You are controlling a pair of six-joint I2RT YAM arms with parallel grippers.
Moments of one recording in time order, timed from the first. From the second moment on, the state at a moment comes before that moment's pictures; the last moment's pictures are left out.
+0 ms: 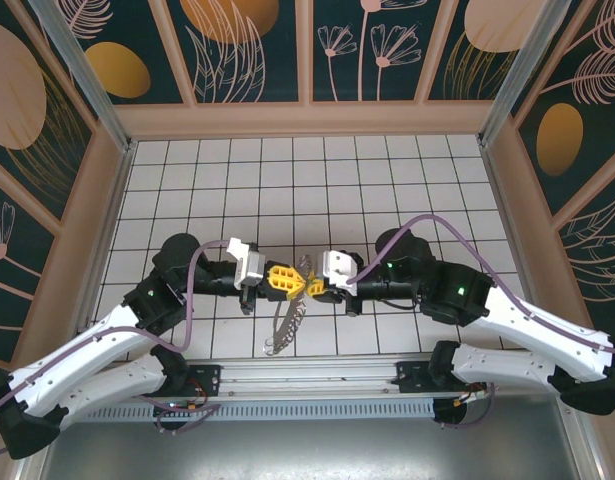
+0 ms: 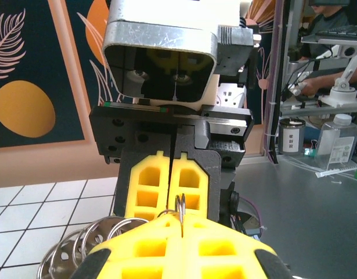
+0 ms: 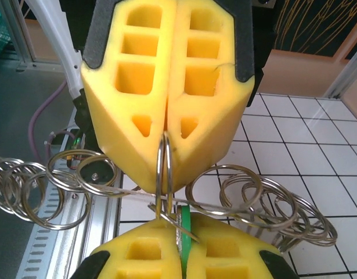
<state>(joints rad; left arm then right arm) -0.87 0.82 0.74 0.12 0.80 0.01 1.13 0.92 1.03 -0.49 -0.32 -0.32</state>
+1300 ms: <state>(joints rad) -0.87 0.82 0.73 0.07 0.72 0.05 1.14 0.82 0.97 -0.36 -0.26 -0.29</state>
